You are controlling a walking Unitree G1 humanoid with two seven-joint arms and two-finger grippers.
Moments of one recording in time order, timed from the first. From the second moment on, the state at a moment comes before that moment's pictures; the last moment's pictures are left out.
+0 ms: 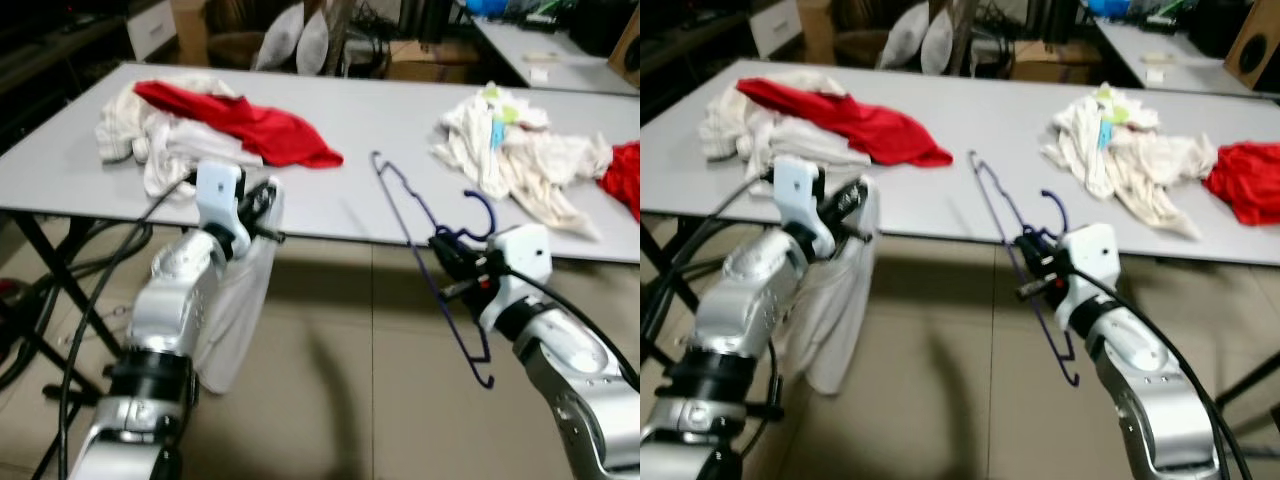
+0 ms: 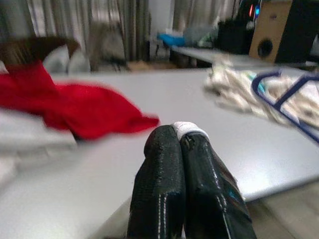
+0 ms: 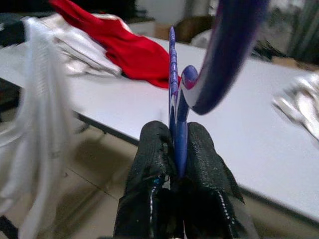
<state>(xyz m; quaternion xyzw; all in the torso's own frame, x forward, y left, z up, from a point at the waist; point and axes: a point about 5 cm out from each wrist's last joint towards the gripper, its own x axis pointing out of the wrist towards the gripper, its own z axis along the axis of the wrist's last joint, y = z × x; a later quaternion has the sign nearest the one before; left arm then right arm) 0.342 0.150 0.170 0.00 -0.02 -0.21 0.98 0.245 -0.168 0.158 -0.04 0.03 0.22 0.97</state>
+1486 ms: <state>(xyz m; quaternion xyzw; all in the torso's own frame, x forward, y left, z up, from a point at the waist) 0.353 0.114 0.385 -0.05 -0.28 -0.39 0.87 0.350 -0.117 0.223 -0.14 -0.04 0.35 0.93</state>
